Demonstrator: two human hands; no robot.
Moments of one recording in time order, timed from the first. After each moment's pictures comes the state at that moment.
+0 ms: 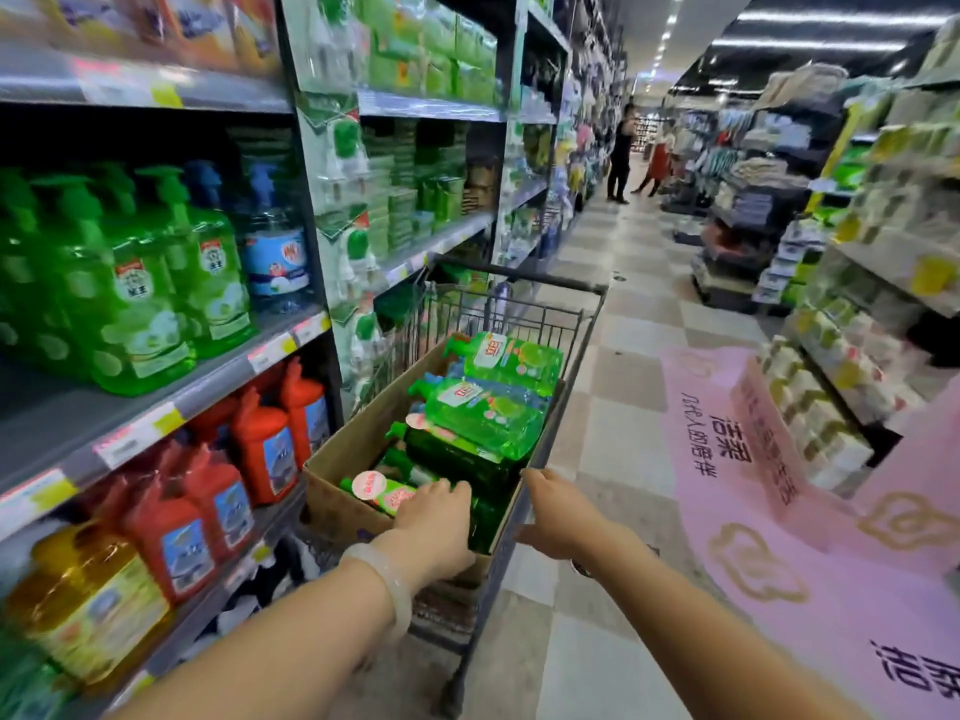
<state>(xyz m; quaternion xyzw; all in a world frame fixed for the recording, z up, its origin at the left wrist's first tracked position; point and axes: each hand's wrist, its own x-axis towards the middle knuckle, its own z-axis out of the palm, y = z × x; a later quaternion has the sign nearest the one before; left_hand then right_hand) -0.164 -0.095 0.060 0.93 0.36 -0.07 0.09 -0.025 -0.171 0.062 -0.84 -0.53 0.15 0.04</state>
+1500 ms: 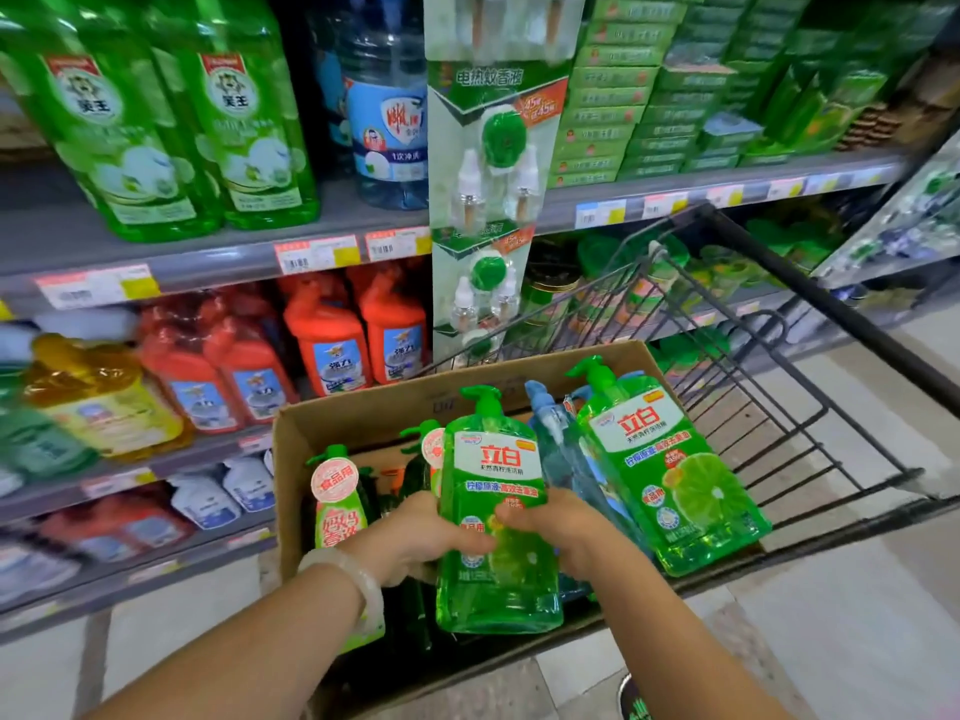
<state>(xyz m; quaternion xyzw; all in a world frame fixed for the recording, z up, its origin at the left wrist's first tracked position) 0.020 0.098 -0.029 0.33 0.66 0.18 0.65 0.183 0.142 -0.031 -0.65 -0.41 0.64 0.09</state>
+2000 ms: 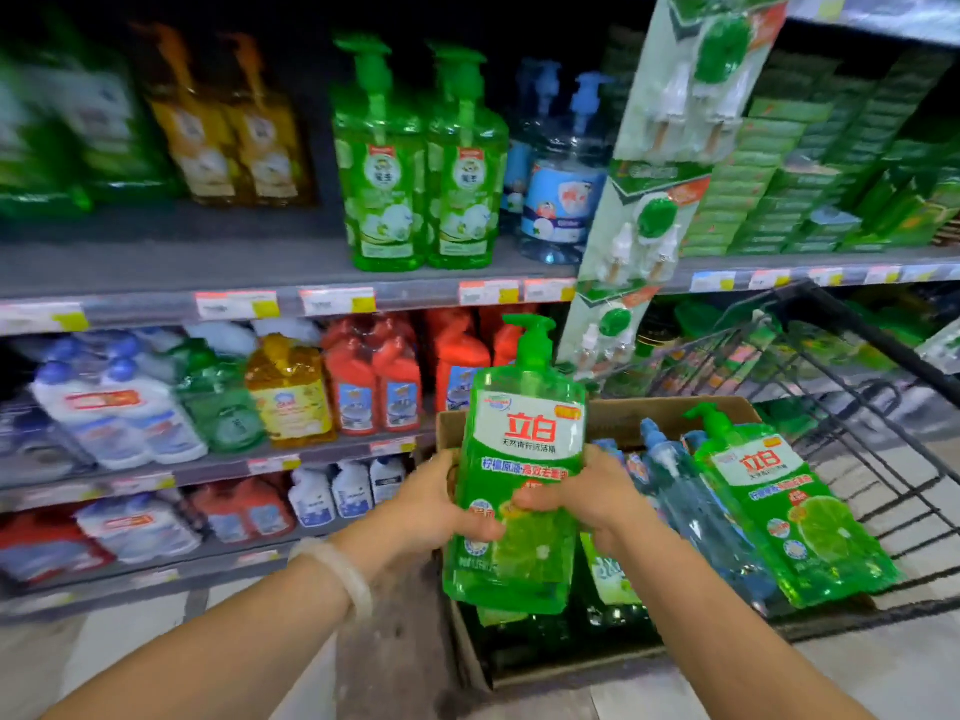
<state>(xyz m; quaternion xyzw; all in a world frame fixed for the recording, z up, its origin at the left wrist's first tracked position) -0.108 0.000 0.033 0.39 0.64 0.37 0.55 0.053 0.066 0.059 -0.55 -0.54 0.59 0.23</state>
